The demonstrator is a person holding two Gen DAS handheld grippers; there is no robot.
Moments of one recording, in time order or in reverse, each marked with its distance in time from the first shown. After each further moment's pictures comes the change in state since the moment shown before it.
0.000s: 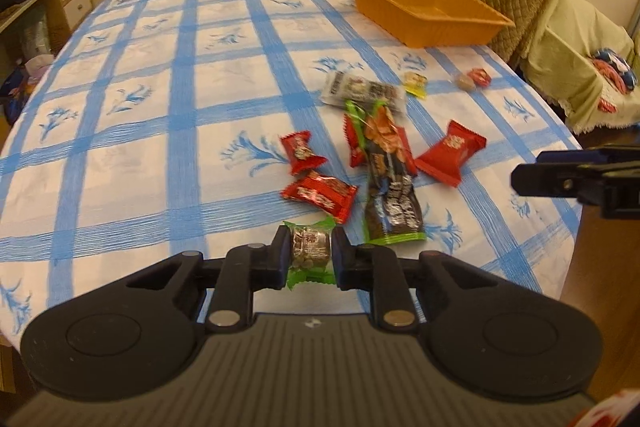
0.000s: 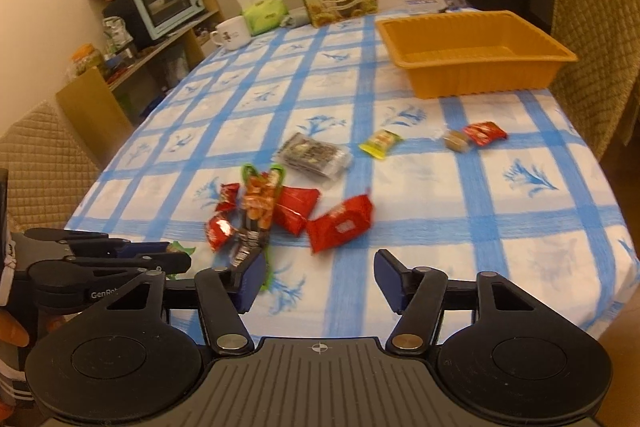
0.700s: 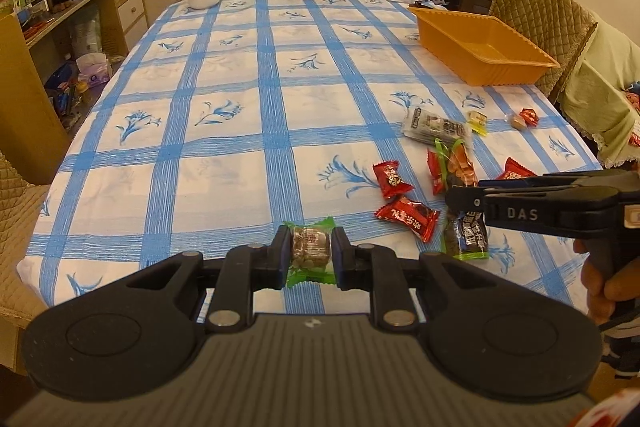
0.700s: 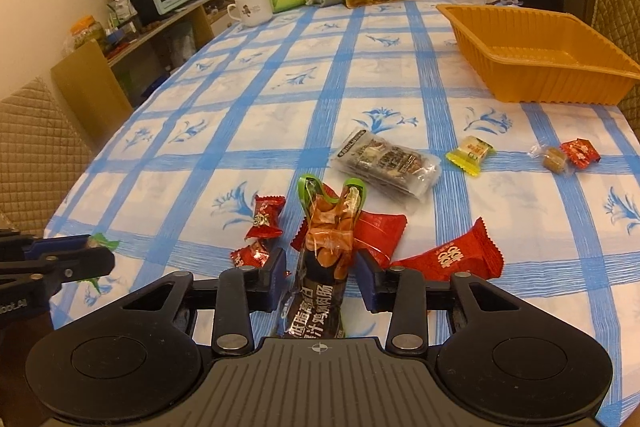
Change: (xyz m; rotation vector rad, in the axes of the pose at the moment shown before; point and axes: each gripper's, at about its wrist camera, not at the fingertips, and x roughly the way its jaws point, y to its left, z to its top) left arm -0.033 0.050 0.003 -0.068 -0.051 0.101; right arm 0.096 0.047 0.017 -0.029 0.033 -0.045
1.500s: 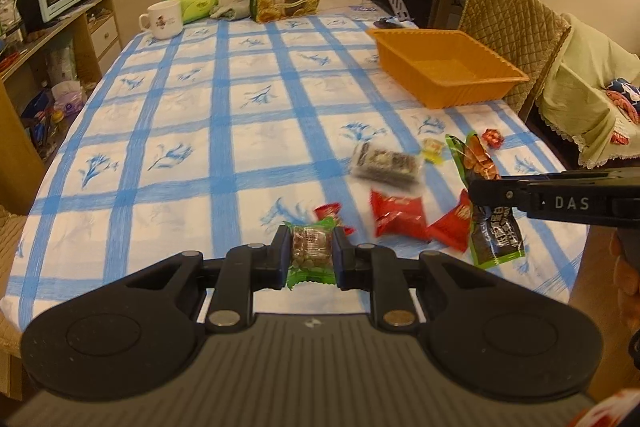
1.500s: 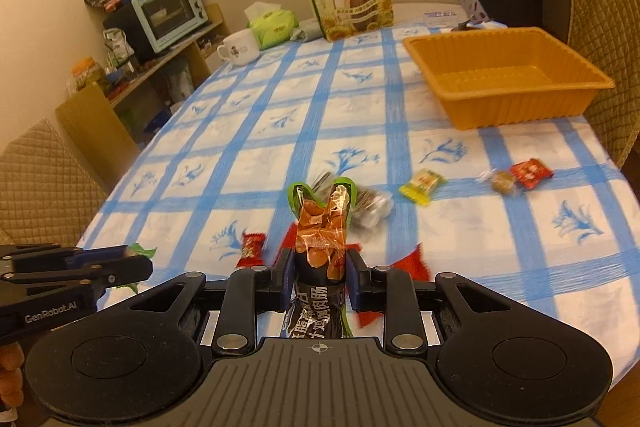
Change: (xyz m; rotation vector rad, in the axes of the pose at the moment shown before) left arm -0.001 -0.052 0.033 0.053 -0.048 -0.056; right arm -0.071 -0.043 0.021 0.064 -0.085 0.031
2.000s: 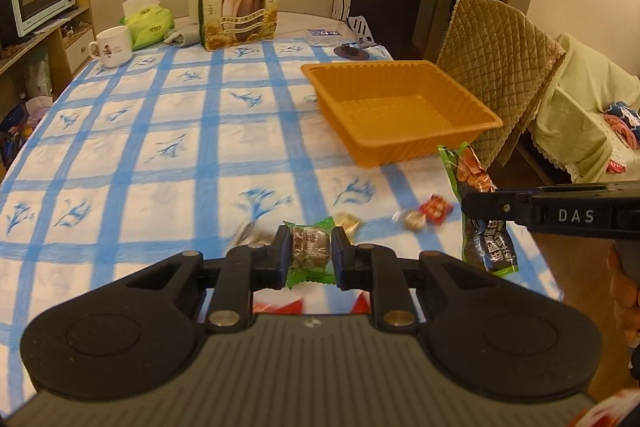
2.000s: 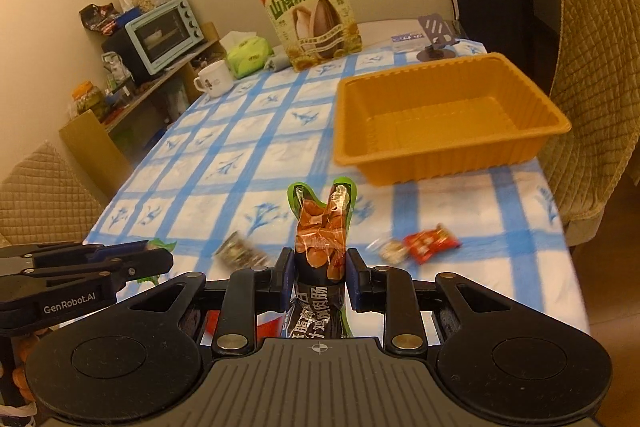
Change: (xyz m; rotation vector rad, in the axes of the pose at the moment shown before) left arm 0.062 -0.117 0.078 -0.051 -0.032 -0.002; right arm -0.016 -0.134 0.078 -0.020 0.008 0.069
